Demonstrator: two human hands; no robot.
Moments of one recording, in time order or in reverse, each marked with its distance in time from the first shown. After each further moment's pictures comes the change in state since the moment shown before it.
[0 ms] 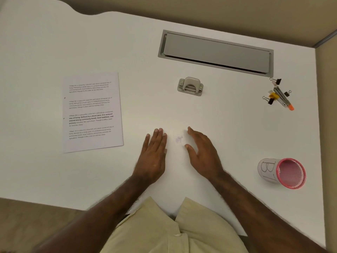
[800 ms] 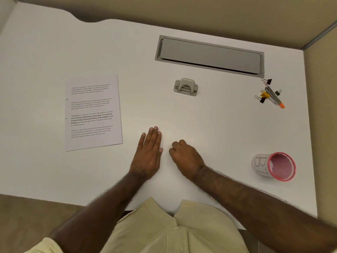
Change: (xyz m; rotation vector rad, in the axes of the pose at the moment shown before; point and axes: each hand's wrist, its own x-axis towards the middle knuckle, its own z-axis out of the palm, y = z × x) left_hand -0.005 -0.018 0.013 0.122 -0.026 -0.007; right_hand -0.009 -0.050 0.004 -0.686 -0.151 -0.453
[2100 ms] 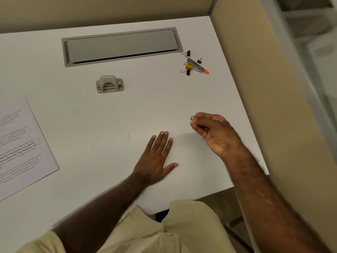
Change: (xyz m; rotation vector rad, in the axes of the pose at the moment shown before) left_hand 0.034 0.157 0.064 0.130 -0.220 0.575; right_hand -0.170 0.146 -0.071 2.118 0.720 1.255
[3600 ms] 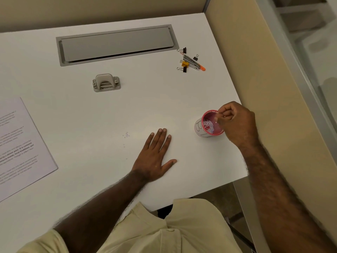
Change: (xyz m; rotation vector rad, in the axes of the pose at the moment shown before) left_hand 0.001 -0.001 0.000 0.000 -0.008 -0.008; right_hand 0.004 -0.023 -0.057 -1.095 0.345 -0.594
